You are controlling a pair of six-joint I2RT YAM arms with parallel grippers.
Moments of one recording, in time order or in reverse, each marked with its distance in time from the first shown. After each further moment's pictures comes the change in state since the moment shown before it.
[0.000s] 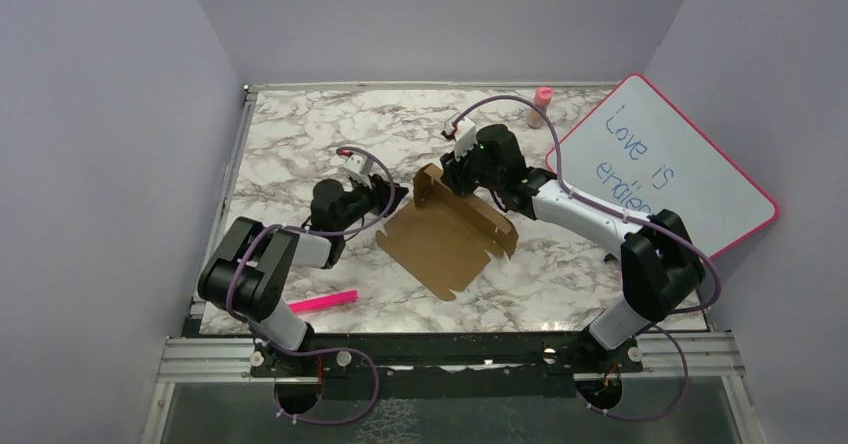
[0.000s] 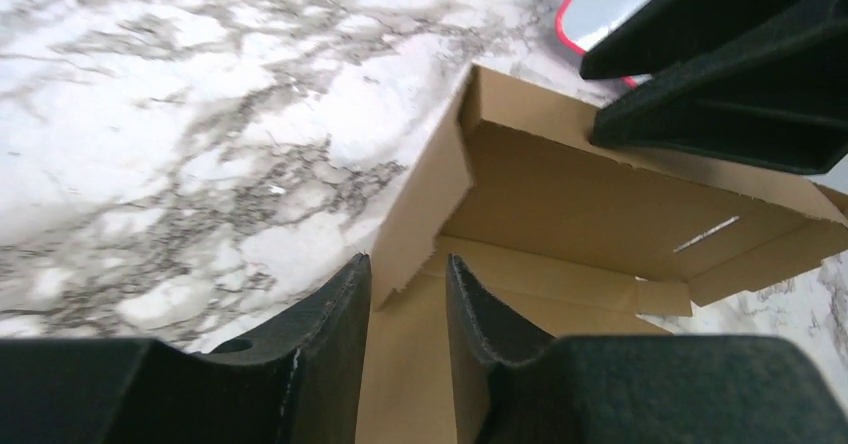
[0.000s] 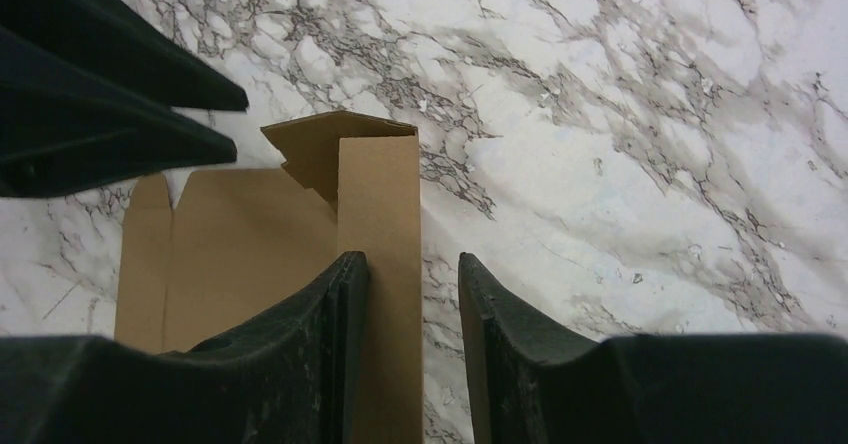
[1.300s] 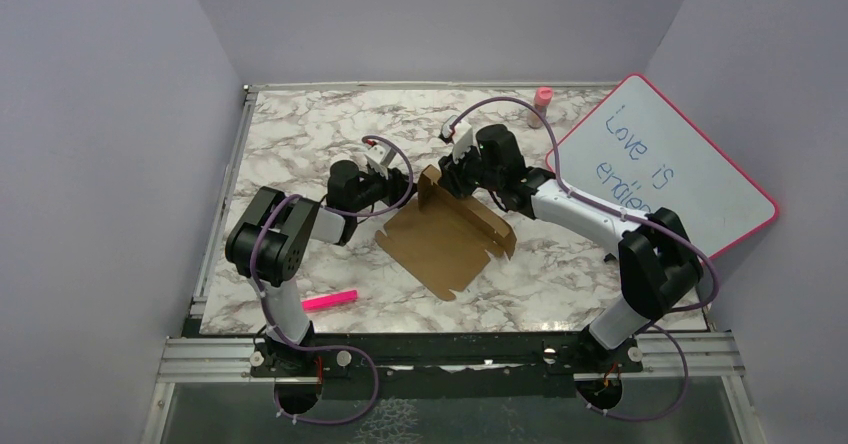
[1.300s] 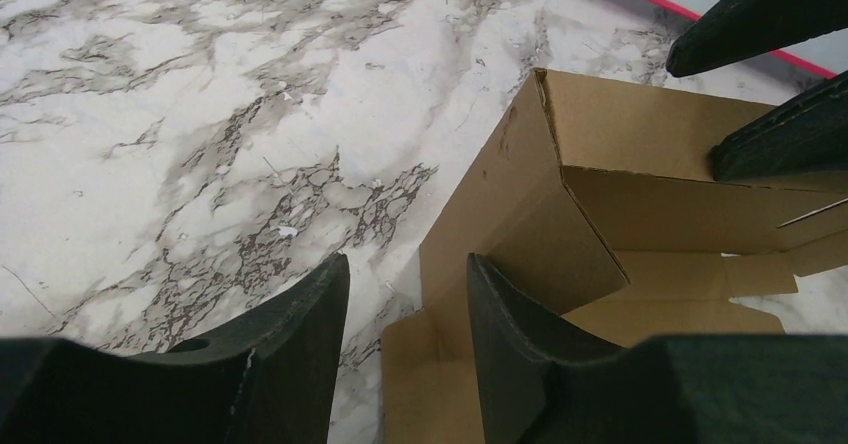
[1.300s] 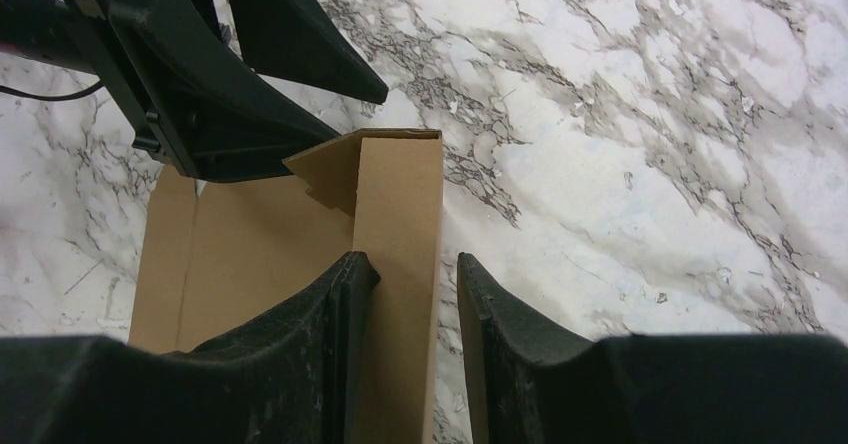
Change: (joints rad) left arm 0.024 0.219 0.211 -0.069 0.124 0.161; right arm -0.005 0.012 0.000 0.003 -0.077 -0.026
